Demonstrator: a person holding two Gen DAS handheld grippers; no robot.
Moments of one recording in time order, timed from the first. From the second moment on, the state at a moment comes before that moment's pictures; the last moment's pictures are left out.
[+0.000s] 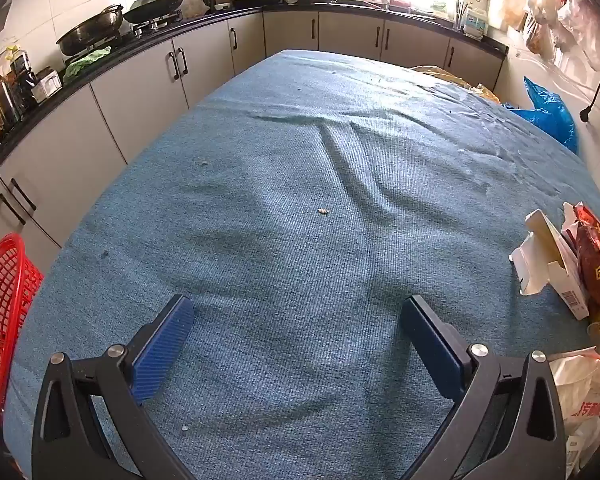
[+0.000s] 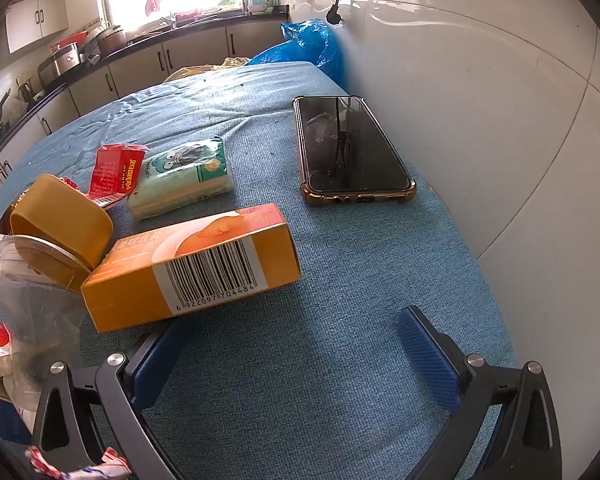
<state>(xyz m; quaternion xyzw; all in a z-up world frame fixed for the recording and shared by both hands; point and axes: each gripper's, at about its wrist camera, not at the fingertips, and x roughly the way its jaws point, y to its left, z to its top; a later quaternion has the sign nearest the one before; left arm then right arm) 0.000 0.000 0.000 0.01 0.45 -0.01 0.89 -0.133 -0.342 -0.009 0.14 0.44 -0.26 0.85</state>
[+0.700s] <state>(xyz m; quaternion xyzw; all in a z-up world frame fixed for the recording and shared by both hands) 0.000 0.000 0.000 0.01 0.45 0.00 0.89 -0.132 -0.341 -0.009 0.14 0.44 -0.26 0.85</state>
